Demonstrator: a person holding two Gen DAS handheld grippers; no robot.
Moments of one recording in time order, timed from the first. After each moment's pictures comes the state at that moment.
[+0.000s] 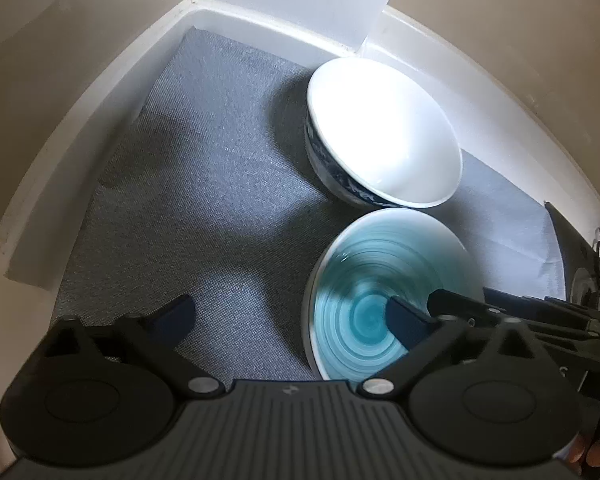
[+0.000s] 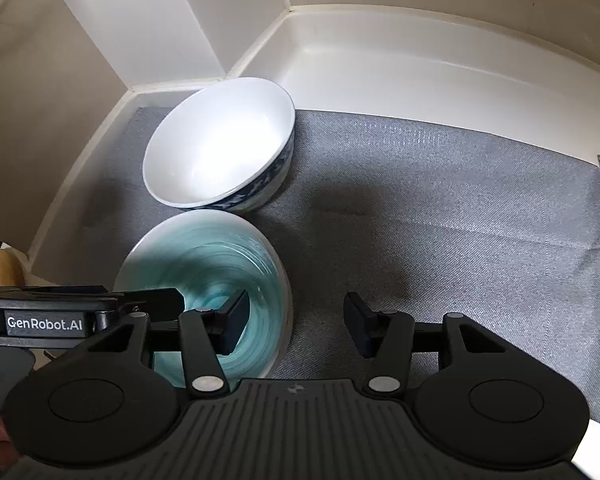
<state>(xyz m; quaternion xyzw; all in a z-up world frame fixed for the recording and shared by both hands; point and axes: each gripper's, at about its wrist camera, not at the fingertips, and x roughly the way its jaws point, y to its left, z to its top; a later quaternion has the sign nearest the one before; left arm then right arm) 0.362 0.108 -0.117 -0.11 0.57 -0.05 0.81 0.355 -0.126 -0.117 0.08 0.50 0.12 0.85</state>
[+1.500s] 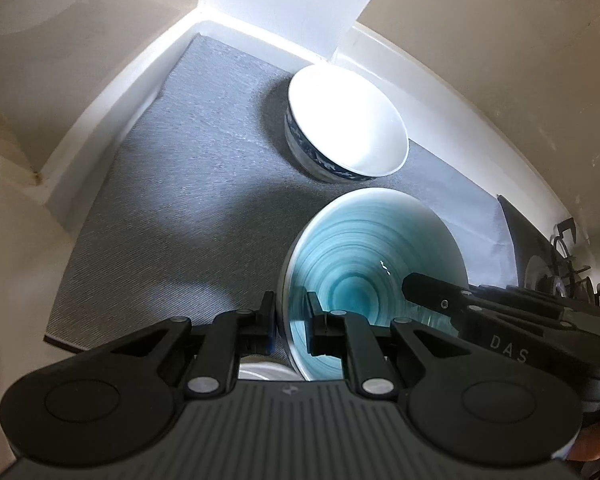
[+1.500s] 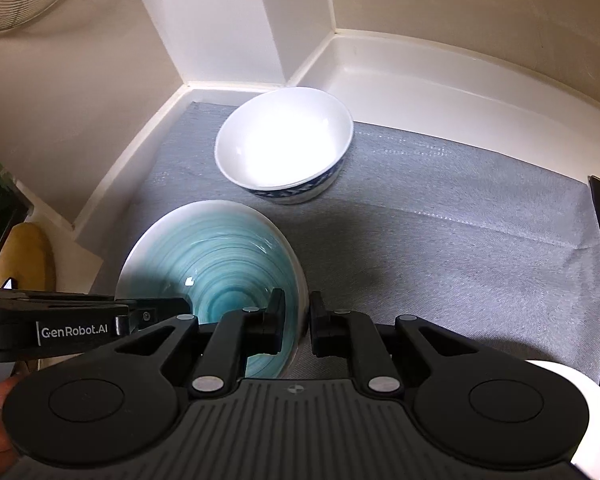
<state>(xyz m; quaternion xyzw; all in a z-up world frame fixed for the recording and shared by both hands) 0.308 0.122 -0.084 -0.15 0.55 -0.08 0.82 0.314 -0.096 -0.085 0.04 0.48 0.14 0.87</state>
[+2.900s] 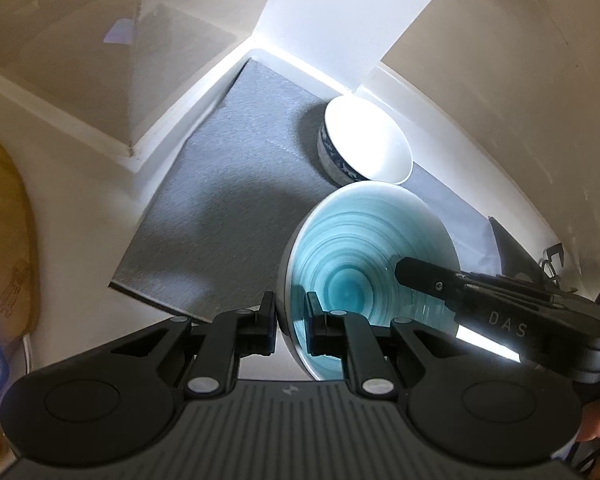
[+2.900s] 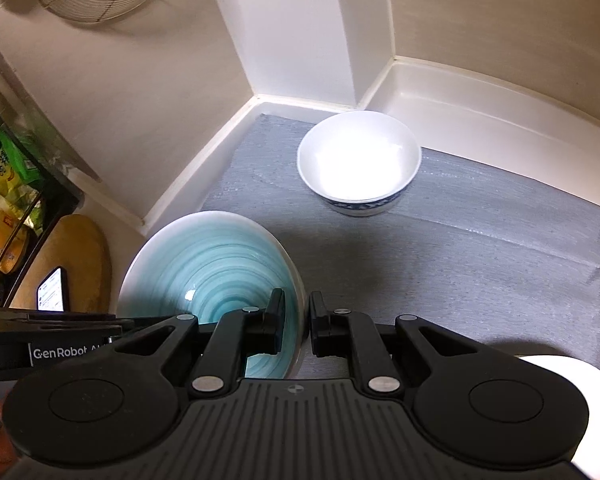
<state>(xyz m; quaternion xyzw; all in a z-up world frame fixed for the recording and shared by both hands) 0.260 0.160 -0.053 -0.19 0.52 -0.06 0.83 0.287 -0.065 -0.056 0.03 0.46 0.20 0.87</state>
